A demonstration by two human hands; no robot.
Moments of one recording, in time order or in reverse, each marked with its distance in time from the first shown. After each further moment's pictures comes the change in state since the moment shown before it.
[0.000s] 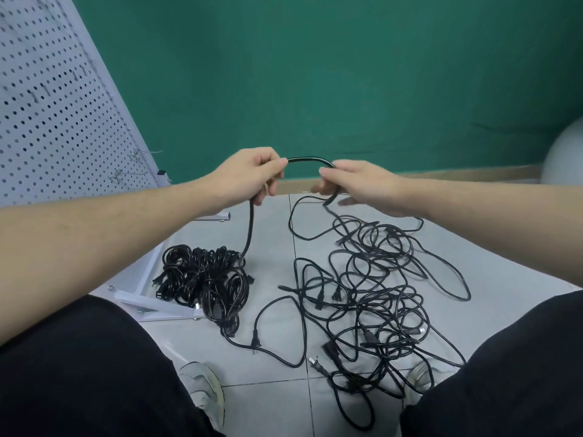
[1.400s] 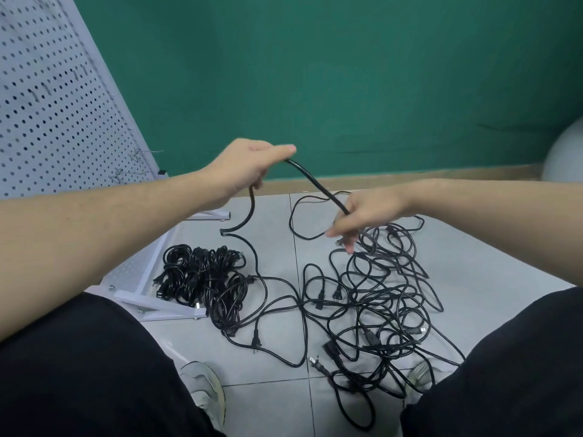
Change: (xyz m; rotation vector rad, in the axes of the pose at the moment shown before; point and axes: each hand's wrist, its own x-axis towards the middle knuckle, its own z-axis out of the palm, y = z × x) left_hand 0.006 0.003 -0.005 -0.117 0.097 -0.009; right_hand -0.014 0.002 -0.004 -0.541 -0.482 0.100
